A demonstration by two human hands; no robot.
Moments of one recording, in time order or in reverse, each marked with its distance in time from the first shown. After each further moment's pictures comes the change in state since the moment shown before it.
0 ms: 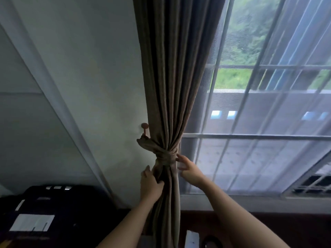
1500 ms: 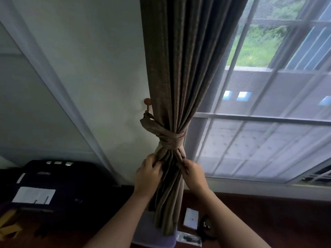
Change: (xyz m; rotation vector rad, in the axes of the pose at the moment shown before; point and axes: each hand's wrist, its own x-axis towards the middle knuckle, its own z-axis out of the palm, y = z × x) left_hand 0.012 -0.057 0.014 0.415 0.191 0.463; right_hand 0.014 0.086 0.047 -0.550 0.335 -0.174
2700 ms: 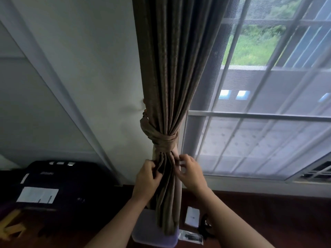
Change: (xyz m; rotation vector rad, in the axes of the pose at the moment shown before) left_hand -0.022 0.001 -0.013 -0.424 -0.033 -0.091; right_hand -0.012 -0.005 -0.006 0.150 0.015 -0.021
